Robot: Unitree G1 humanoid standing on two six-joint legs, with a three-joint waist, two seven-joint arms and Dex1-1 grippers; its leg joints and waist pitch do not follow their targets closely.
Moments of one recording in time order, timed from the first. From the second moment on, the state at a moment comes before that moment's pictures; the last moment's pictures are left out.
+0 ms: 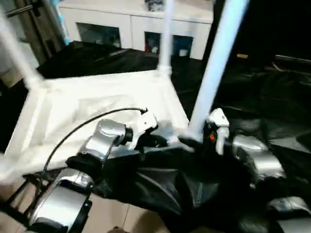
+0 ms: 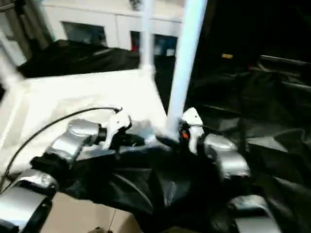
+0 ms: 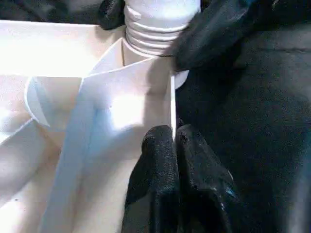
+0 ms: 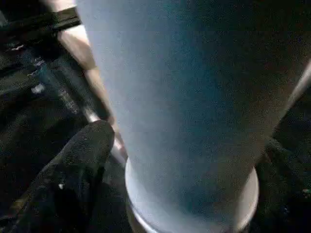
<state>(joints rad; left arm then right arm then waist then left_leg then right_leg) -0.71 0.25 -0.25 0.81 0.04 0.01 -1.25 -0.46 -0.34 0.09 0.56 0.17 0.16 1.08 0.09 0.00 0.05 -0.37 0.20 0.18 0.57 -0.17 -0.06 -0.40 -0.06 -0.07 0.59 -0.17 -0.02</state>
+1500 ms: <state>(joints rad) -0.75 0.14 -0.21 0.89 0.08 0.07 -0.95 -0.56 -0.16 0.01 0.75 0.07 0.07 0.56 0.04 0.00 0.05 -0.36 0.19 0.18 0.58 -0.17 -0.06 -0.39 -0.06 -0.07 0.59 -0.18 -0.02</state>
